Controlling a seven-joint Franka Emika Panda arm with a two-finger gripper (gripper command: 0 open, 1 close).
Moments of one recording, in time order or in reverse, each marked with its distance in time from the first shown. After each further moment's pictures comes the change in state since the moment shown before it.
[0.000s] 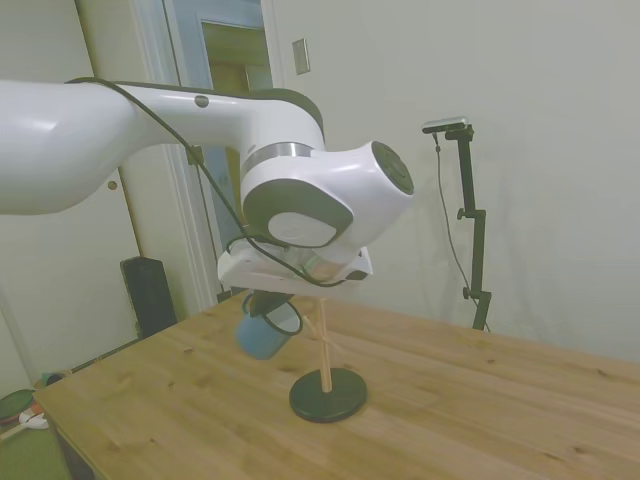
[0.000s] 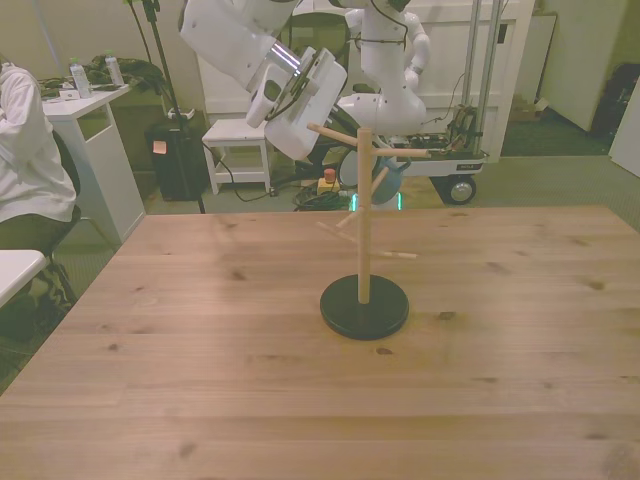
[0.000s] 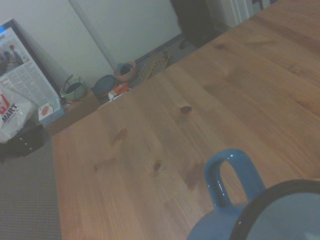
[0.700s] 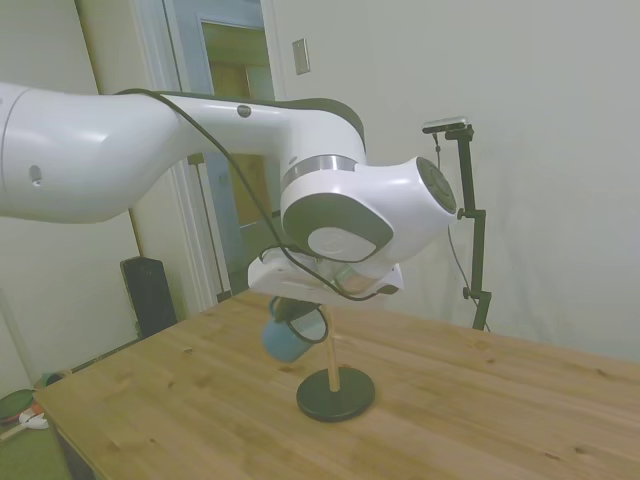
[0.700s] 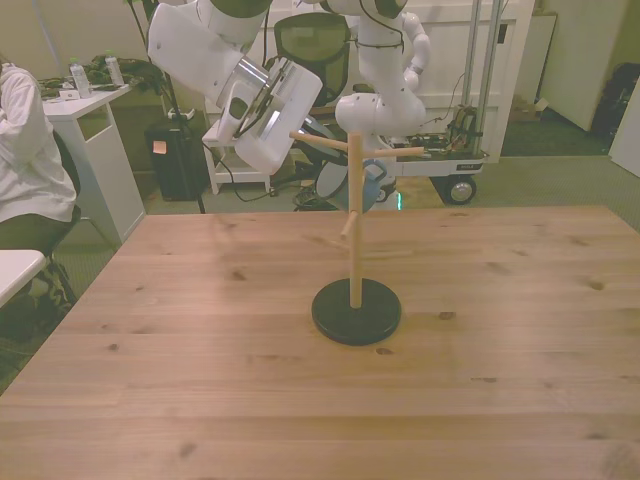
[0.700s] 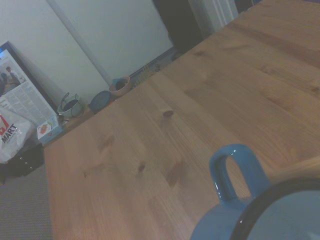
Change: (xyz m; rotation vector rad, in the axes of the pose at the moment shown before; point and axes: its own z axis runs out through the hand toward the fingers) arm 0.004 0.045 -0.029 0.049 0.031 0.049
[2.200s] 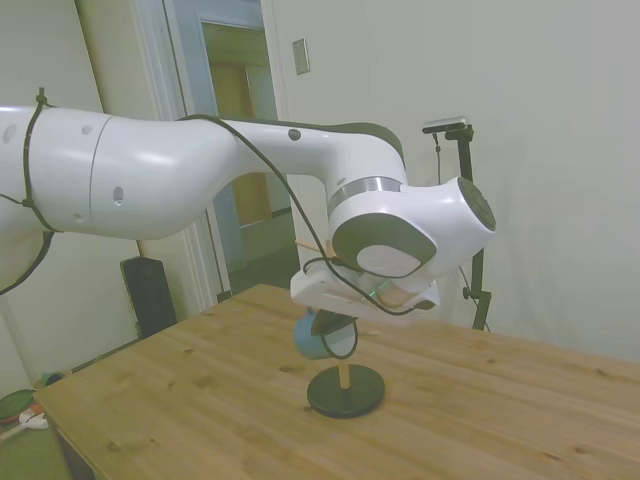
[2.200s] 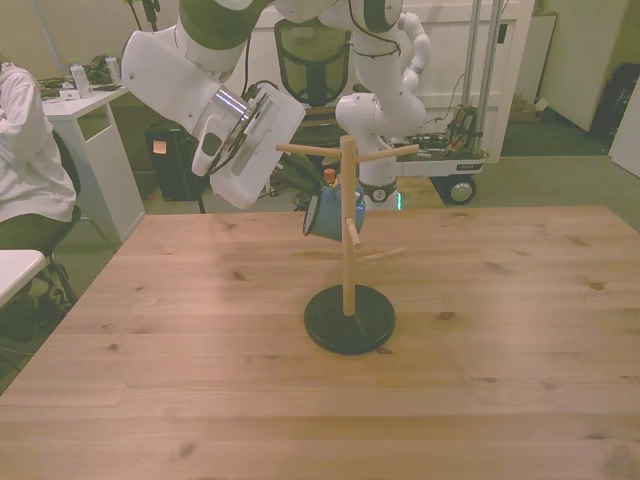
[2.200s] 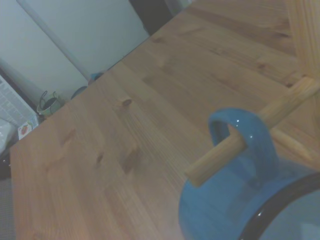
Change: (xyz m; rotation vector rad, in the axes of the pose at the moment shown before) arm 0.036 0.053 -0.004 -0.033 -0.004 0.077
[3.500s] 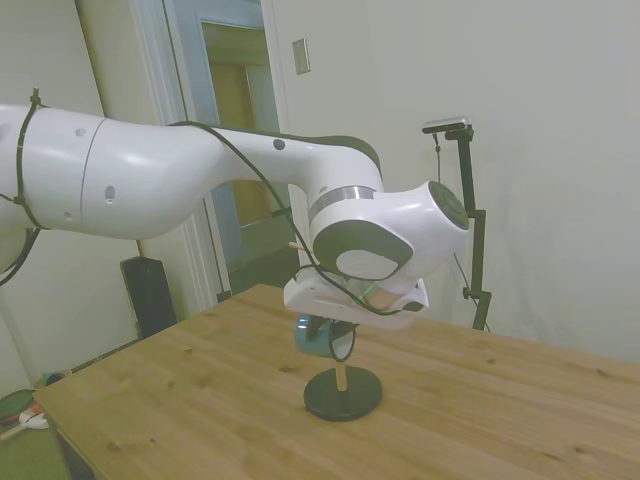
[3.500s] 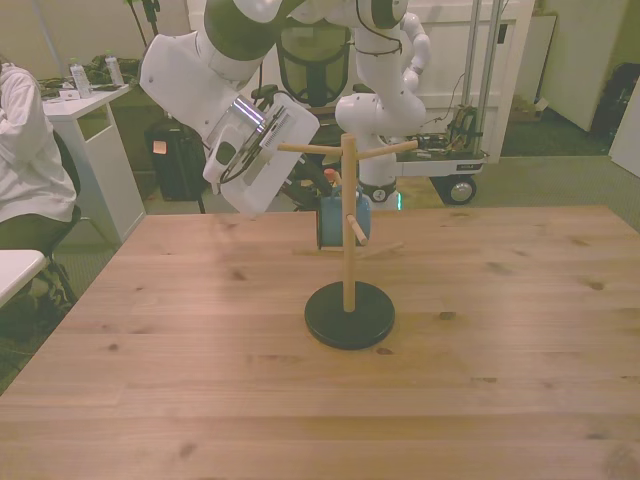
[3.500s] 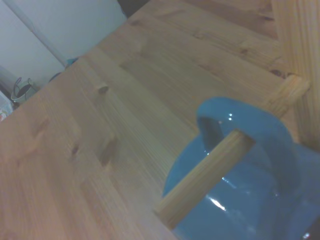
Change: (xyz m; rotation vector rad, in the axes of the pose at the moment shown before) arm 0.006 0.000 0.024 -0.069 0.006 0.025
